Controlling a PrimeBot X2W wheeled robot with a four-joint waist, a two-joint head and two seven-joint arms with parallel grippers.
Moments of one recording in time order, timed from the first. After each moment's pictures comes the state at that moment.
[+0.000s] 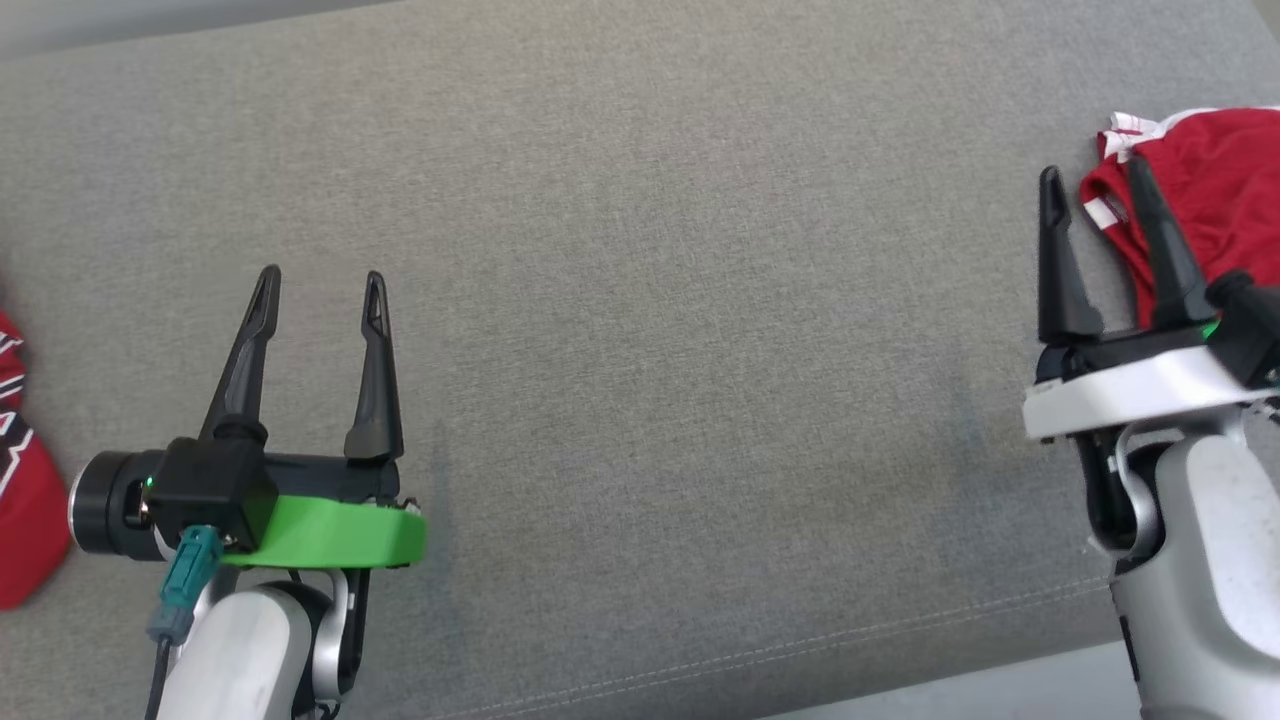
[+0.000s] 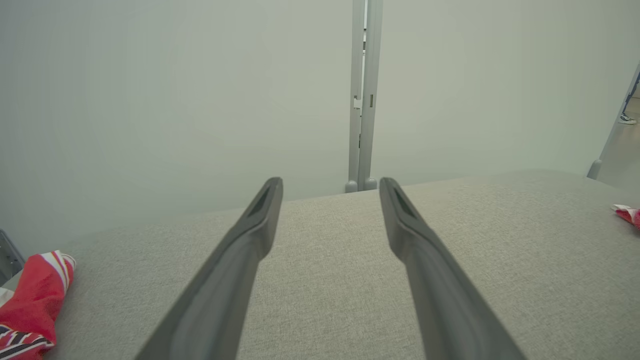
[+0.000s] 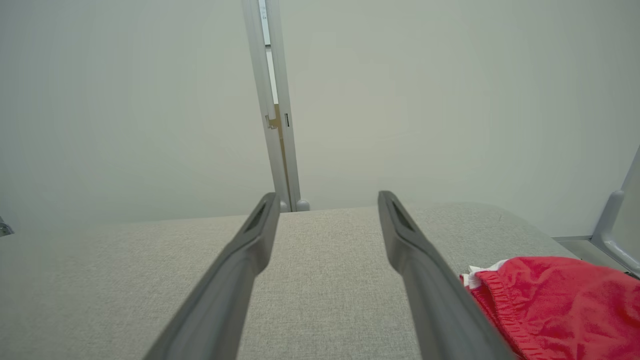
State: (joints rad) left arm -0.26 0.32 -0.36 -0.09 -0.33 0.24 -0.20; right arm -0.41 -0.18 -0.02 0.19 0.25 0.13 -0.26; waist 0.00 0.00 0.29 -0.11
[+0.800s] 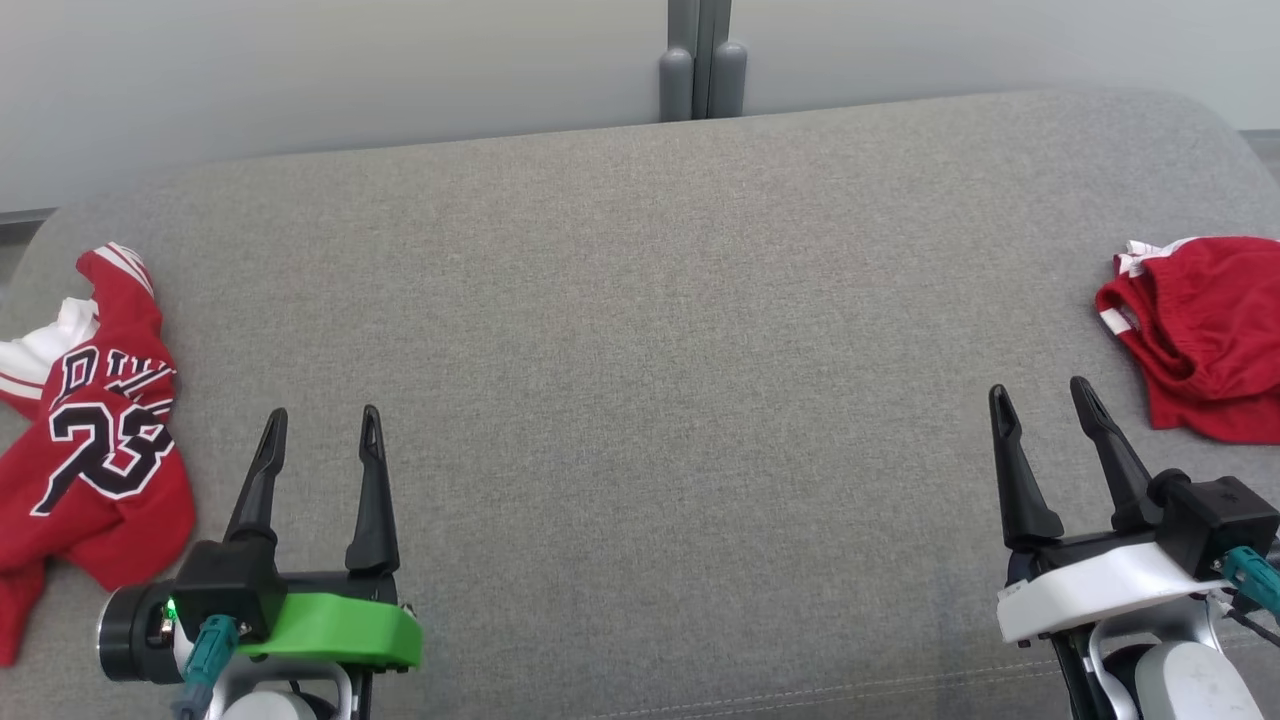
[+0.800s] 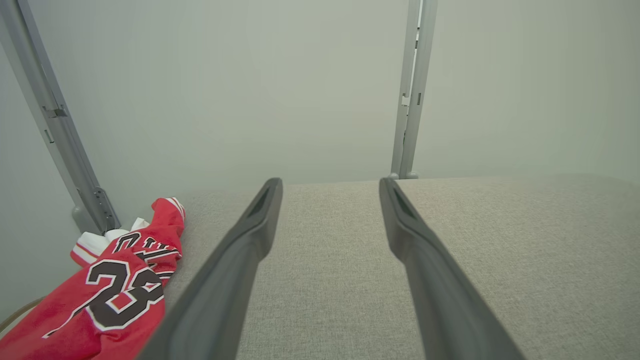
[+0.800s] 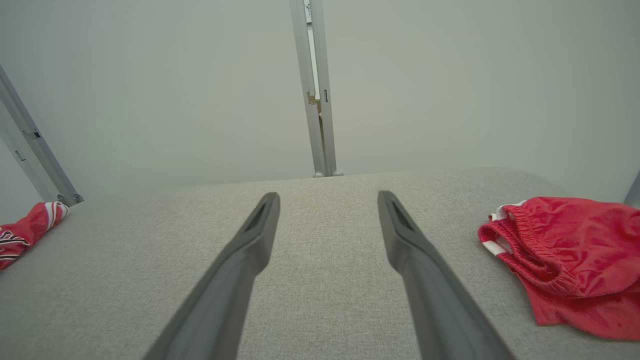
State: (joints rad) left arm -0.08 0.32 -0.35 -0.02 -0.39 0.27 -0.23; right arm -0.01 -0.07 -0.02 -0.05 0.19 0.13 -0.14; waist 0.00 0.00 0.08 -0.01
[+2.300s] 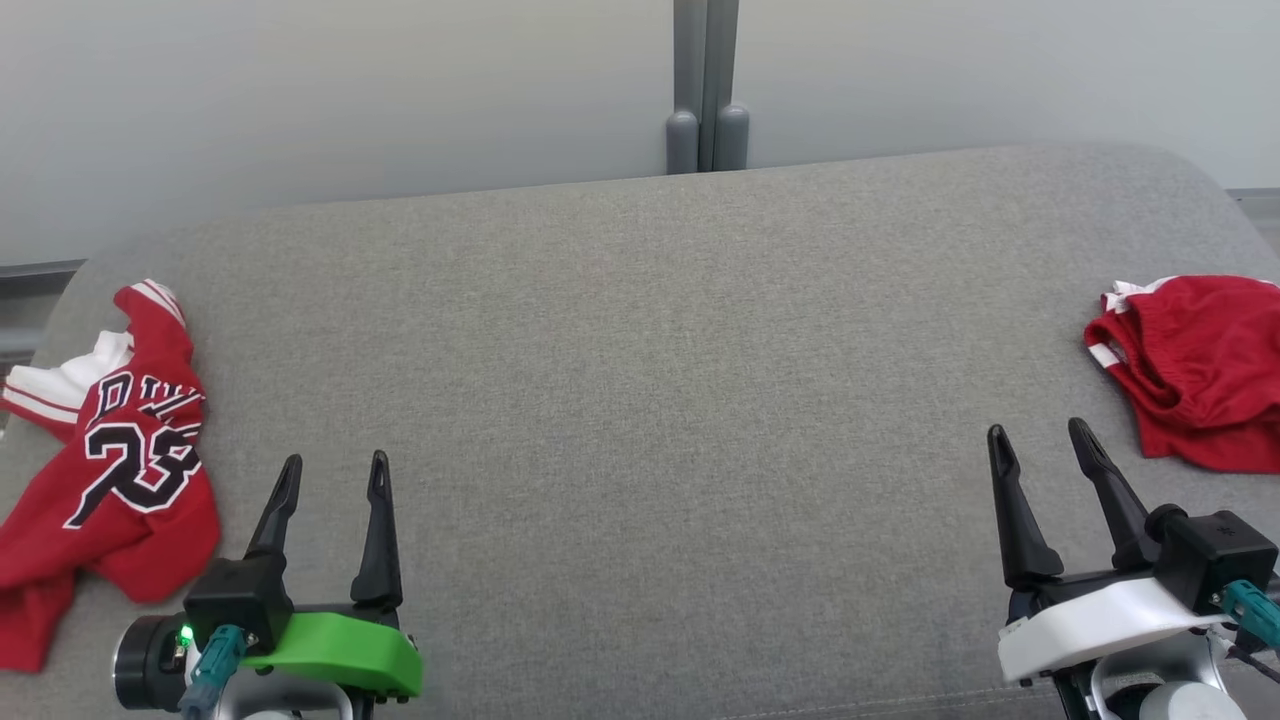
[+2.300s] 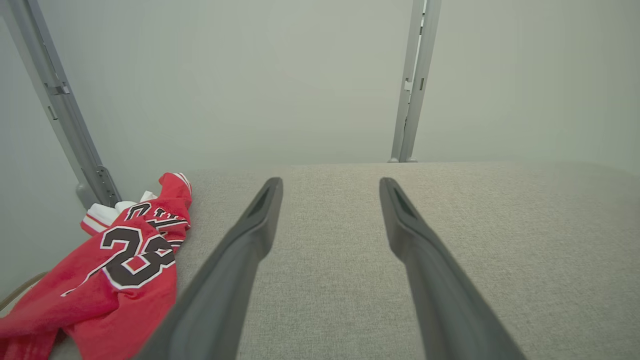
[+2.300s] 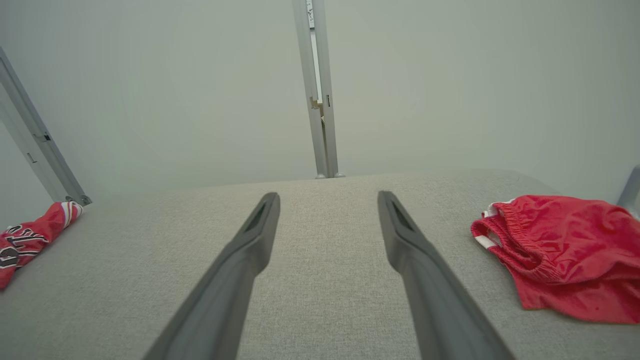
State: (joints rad) left arm -0.05 0.33 -0.38 0.06 -0.45 0.25 -0.22; right arm 0.07 -0.05 -0.03 -0.11 0.17 0.13 -0.10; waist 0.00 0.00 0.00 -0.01
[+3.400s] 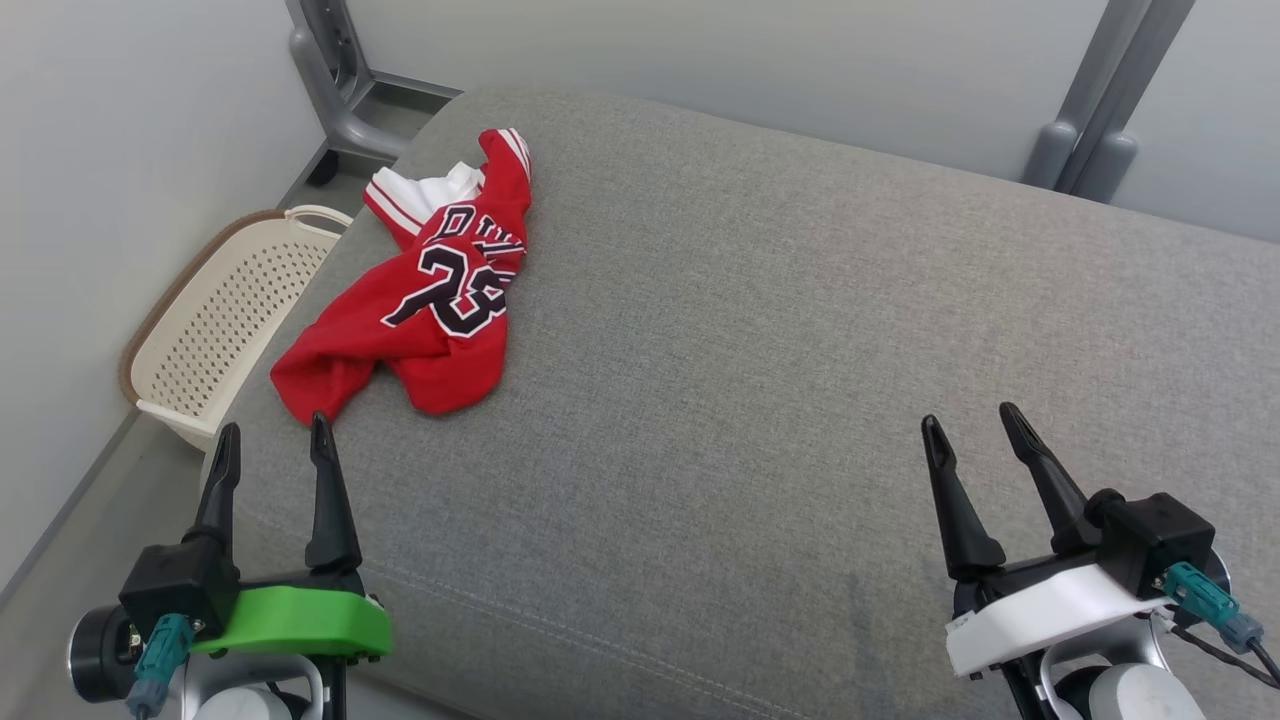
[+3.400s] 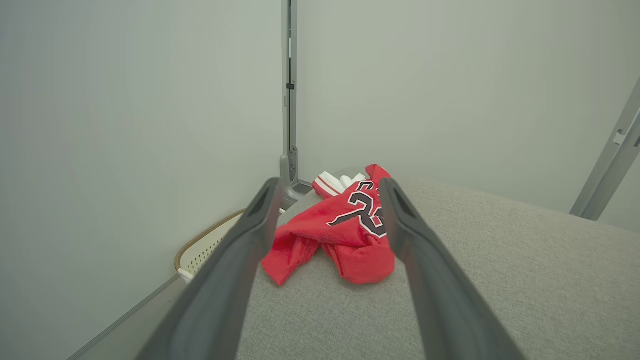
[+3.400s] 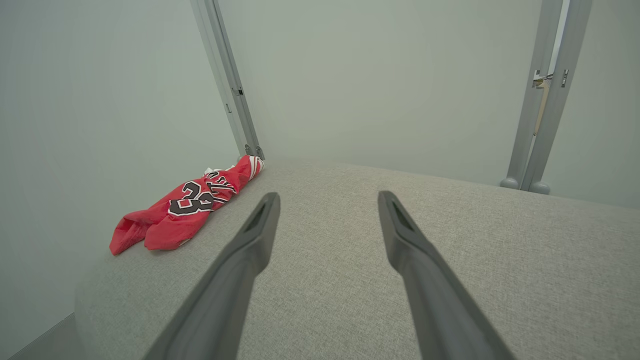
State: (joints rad) left arm -0.07 0.31 -0.30 0.02 -0.47 0.29 -0.25; right arm 0.03 -0.05 0.07 -0.09 0.19 0.13 -0.10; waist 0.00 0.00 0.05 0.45
